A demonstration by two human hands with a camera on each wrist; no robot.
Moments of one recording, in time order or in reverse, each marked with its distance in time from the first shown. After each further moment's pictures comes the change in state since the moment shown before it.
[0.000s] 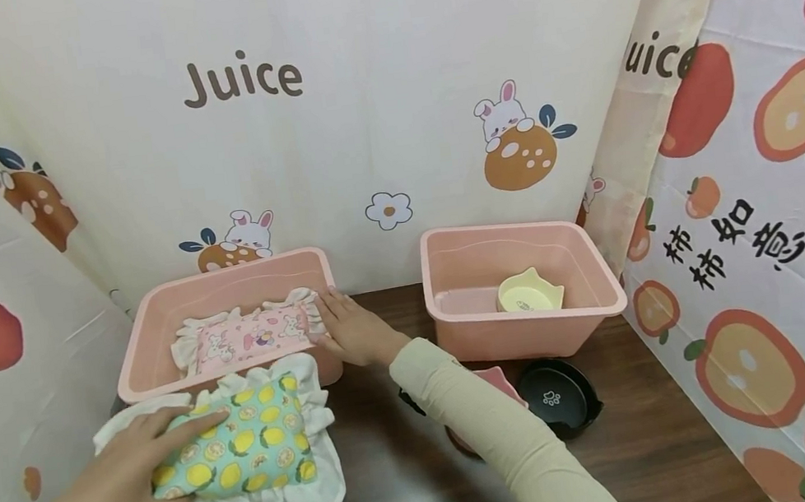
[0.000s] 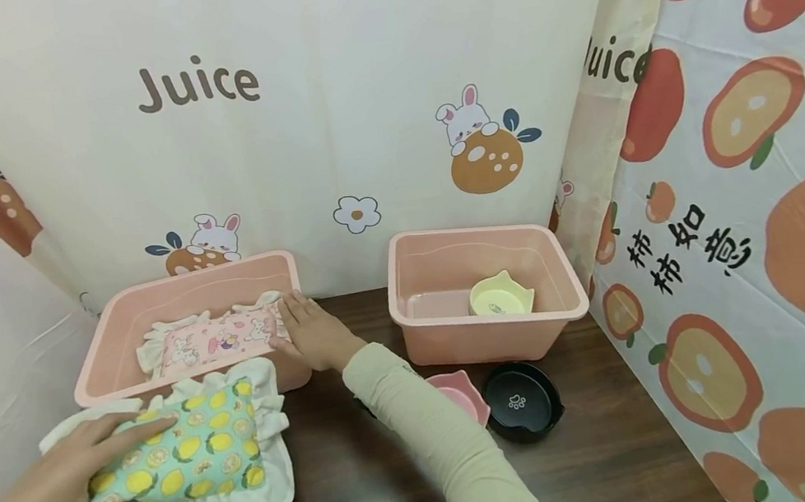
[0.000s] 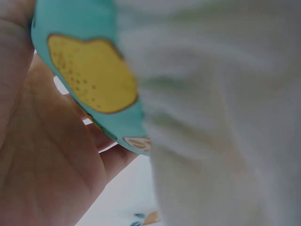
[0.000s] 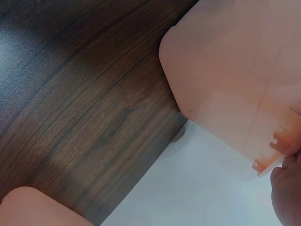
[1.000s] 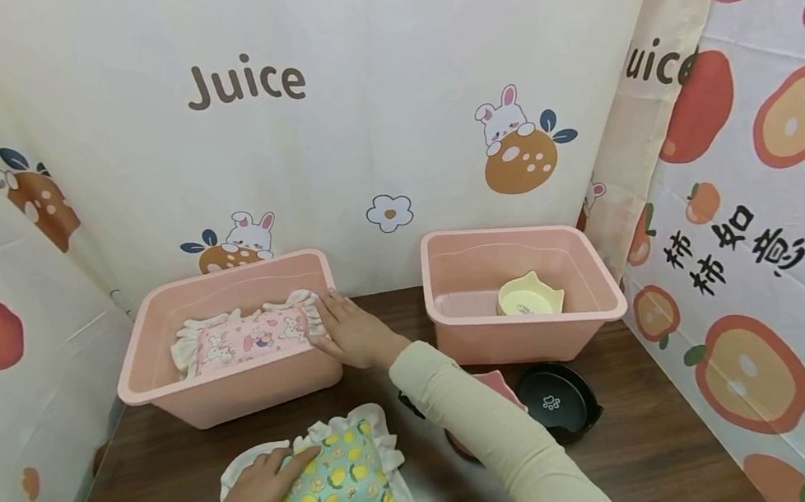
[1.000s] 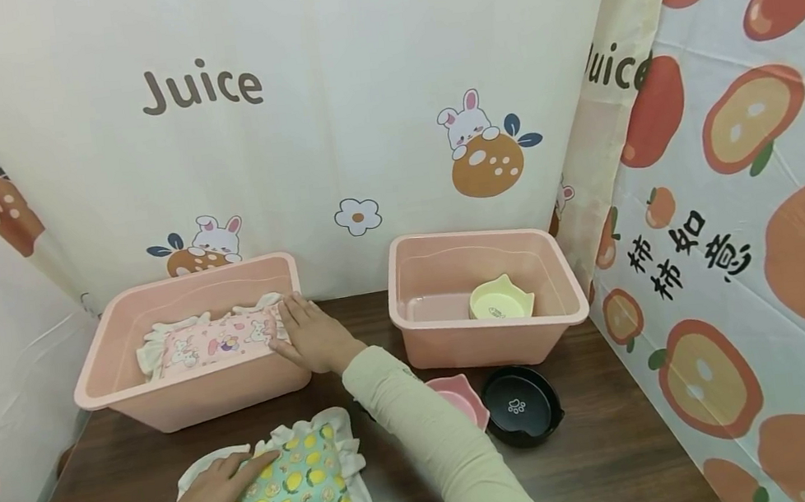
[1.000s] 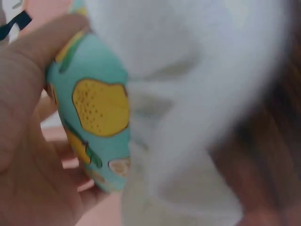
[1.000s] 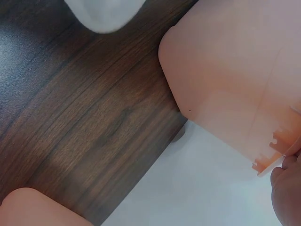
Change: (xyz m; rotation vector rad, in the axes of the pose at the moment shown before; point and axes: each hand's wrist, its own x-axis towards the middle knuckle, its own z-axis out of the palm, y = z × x) left_hand 0.027 0.041 0.138 -0.130 -0.073 0.053; right_hand -0.001 -0.002 -0.003 -0.023 -0.022 0.011
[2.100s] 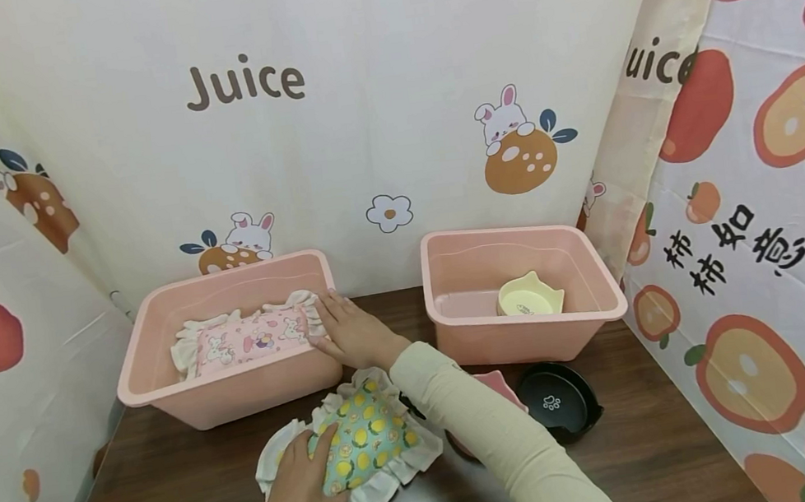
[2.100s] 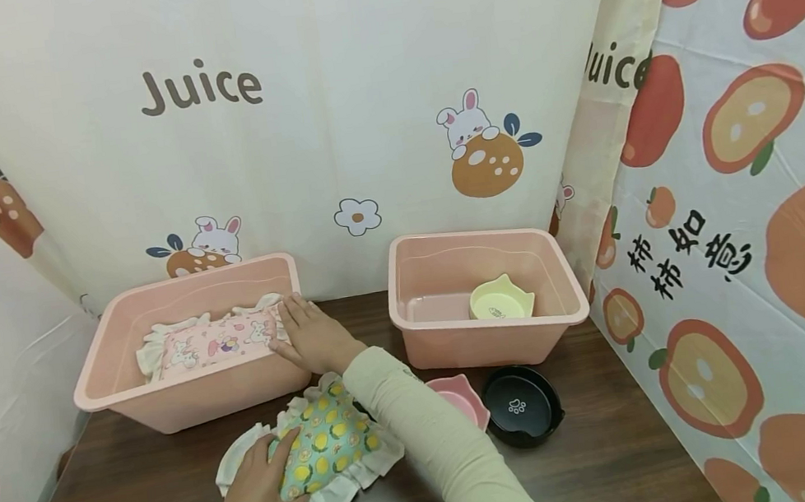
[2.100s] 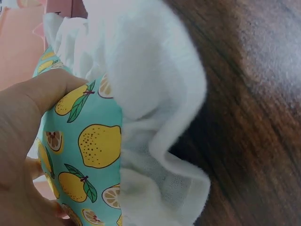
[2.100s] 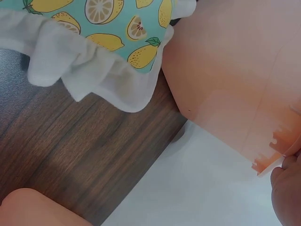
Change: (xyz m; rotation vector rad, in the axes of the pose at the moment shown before) left_hand 0.041 0.019 0.060 0.024 0.196 -0.196; right_hand -0.002 0.000 -0.002 -0.004 0.009 -0.016
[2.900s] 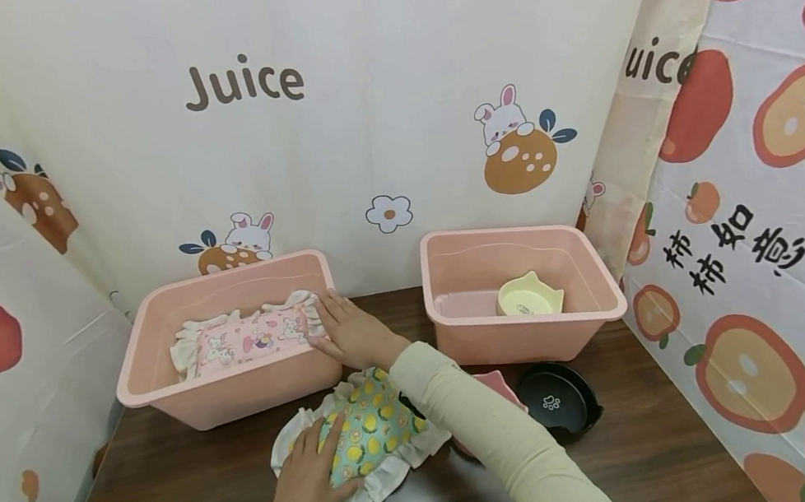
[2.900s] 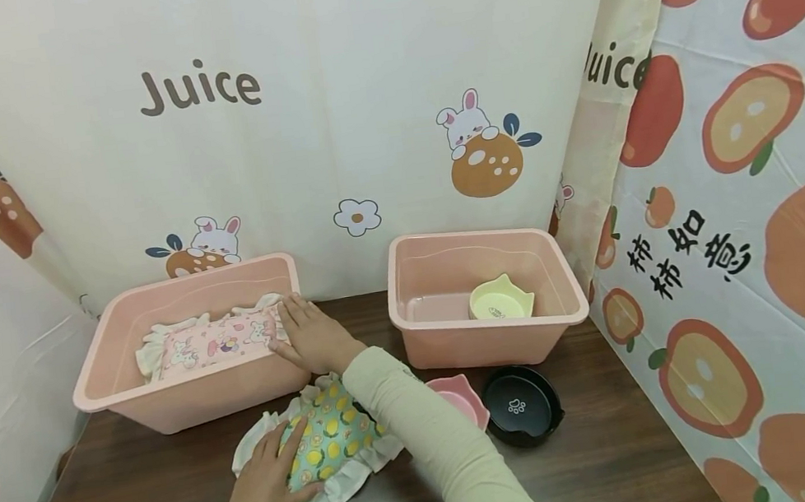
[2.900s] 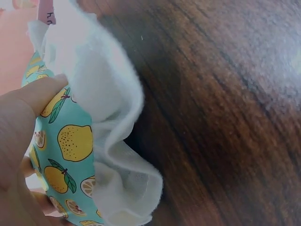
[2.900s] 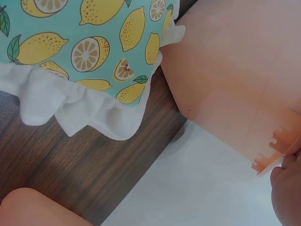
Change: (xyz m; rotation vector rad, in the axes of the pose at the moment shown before) left_hand 0.009 0.003 0.007 0.025 -0.005 0.014; right_hand 0.001 0.000 0.001 -0.011 -0.002 -0.005
